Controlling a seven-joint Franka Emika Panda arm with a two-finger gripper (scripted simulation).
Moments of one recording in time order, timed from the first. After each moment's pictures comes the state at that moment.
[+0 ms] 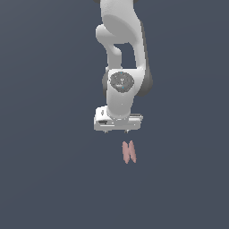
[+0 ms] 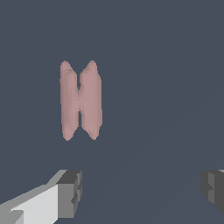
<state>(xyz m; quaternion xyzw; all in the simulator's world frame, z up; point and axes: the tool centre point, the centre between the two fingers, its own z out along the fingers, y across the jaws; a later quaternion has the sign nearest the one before) 0.022 0.009 0.126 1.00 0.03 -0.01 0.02</state>
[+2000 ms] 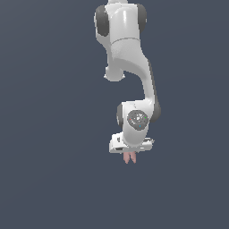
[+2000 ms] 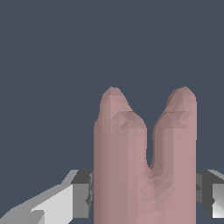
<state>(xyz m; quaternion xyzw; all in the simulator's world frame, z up) 0.079 0.076 0.017 1.00 0.04 0.00 0.00</state>
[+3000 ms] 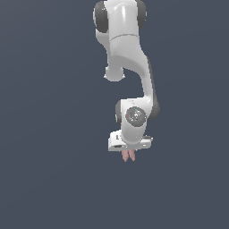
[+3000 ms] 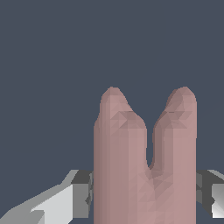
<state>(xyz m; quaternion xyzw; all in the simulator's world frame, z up) 0.072 0.069 0.024 1.00 0.04 0.00 0.00</state>
